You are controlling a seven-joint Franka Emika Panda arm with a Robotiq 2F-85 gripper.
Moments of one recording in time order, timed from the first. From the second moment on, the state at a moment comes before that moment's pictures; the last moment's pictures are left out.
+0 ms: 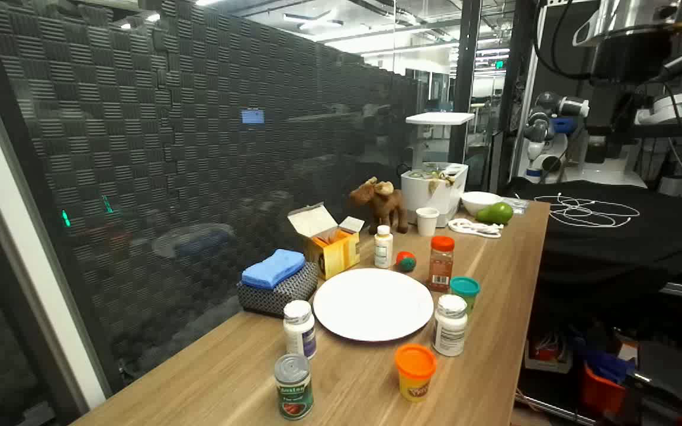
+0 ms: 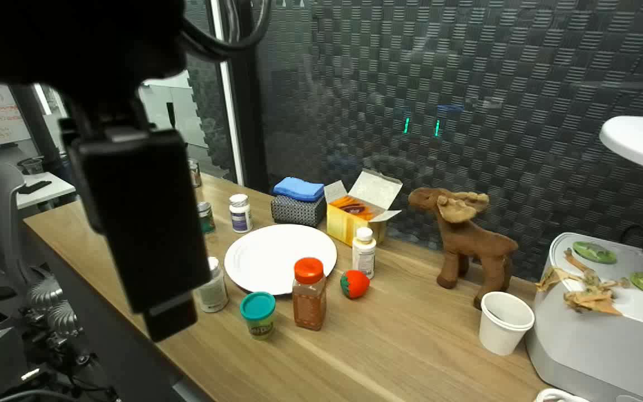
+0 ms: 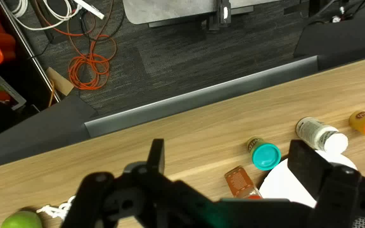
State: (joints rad) arm -0.18 -0.55 -0.29 -2.51 -0.13 1.95 -0.26
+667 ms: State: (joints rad) arm -0.18 -0.55 -0.29 -2.50 -0.13 1.95 -0.26
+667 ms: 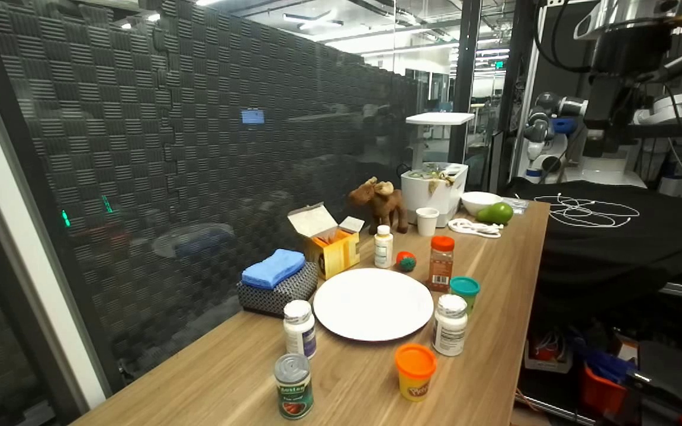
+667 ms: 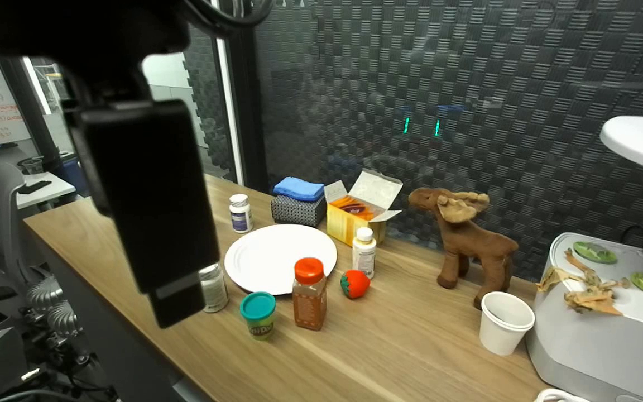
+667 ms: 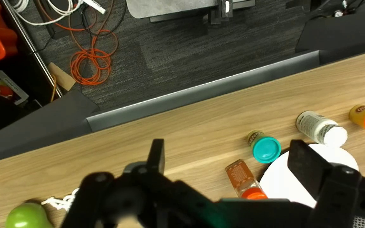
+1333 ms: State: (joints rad) arm -0.11 -0.43 -0.27 -2.46 -0.05 2.10 -0.27
